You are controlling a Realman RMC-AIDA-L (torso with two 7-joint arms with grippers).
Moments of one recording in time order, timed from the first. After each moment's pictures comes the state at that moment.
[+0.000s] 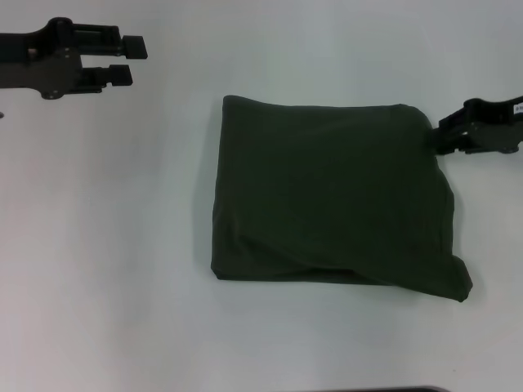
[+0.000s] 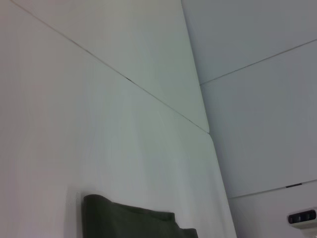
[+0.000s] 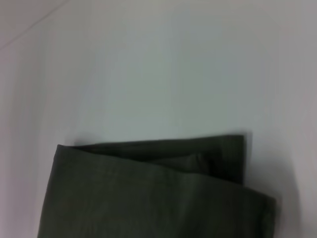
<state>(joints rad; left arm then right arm) -0.63 -1.95 -2.50 -0.78 -1.06 1.66 -2.61 0.67 1.92 -0.68 -0.61 -2.46 -1.44 2.63</state>
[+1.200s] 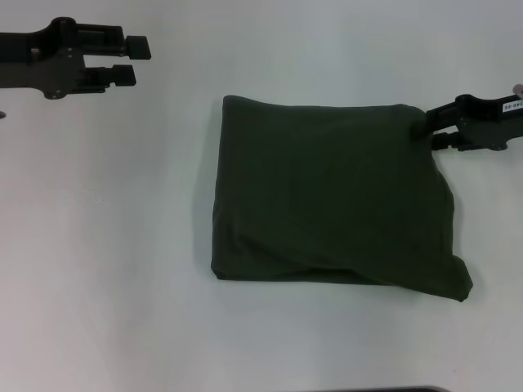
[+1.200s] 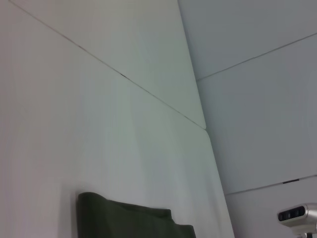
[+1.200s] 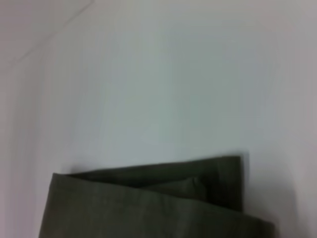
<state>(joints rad) -0.63 -1.96 -2.49 -0.78 -1.06 1.66 -2.61 0.65 1.95 -0.66 -0.61 -2.43 -1.34 2.63</state>
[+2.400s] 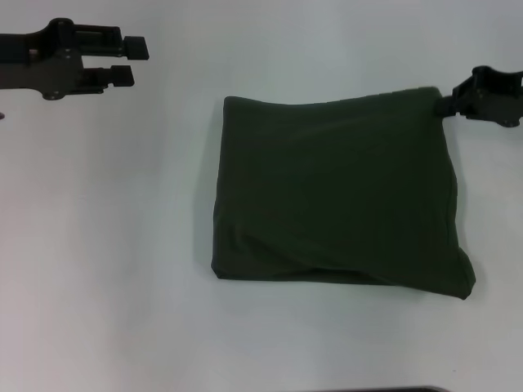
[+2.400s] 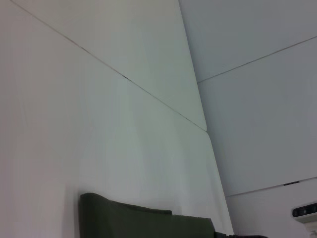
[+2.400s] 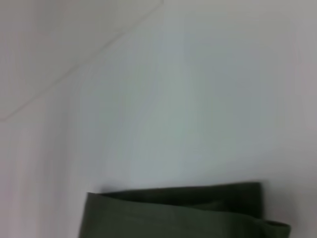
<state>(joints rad) -0.63 -1.96 -2.50 -0.78 -1.06 1.66 -2.61 0.65 1.93 -0.61 -0.66 -2.39 -1.41 2.62</state>
